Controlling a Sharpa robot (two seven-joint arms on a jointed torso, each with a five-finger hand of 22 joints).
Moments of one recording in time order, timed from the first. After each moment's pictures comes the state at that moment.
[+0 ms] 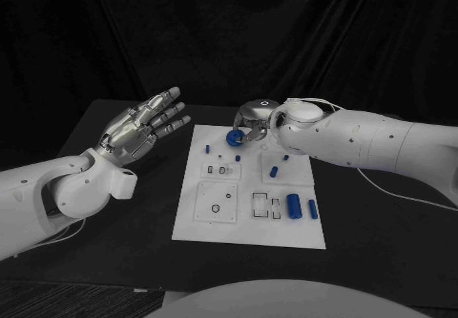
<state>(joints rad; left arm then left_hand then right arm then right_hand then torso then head) 1.29 -0.98 -0.21 1.61 -0.01 0.20 0.65 1.30 0.29 -0.10 0.24 0.53 0.27 0.08 0.03 0.02 0.05 0.07 0.04 0.01 0.03 0.16 0.04 0.01 0.14 0.03 0.27 0.02 0.01 1.32 -0.47 -0.21 1.05 -1.52 -0.23 -0.01 1.34 -0.11 0.14 0.20 0.45 0.93 0.10 0.14 0.21 1.46 0.01 1.55 1.30 1.46 -0.06 1.55 1.29 0.07 1.45 0.05 1.41 1.29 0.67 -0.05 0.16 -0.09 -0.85</state>
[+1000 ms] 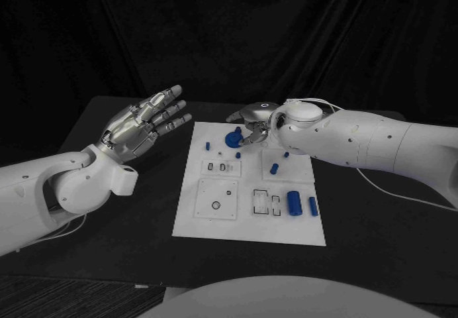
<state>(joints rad) 1.29 -0.98 -0.21 1.60 -0.01 0.21 0.63 1.30 0.29 -0.08 0.23 0.54 0.27 0.09 0.03 0.02 0.04 0.08 0.04 0.01 0.03 0.16 0.04 0.01 0.14 0.03 0.27 0.02 0.01 1.31 -0.46 -0.21 1.03 -1.51 -0.18 0.00 1.34 -0.11 0.17 0.17 0.33 0.41 0.04 0.05 0.08 1.47 -0.03 1.55 1.30 1.46 -0.09 1.54 1.29 0.07 1.41 0.03 1.35 1.29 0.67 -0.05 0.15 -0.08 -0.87</state>
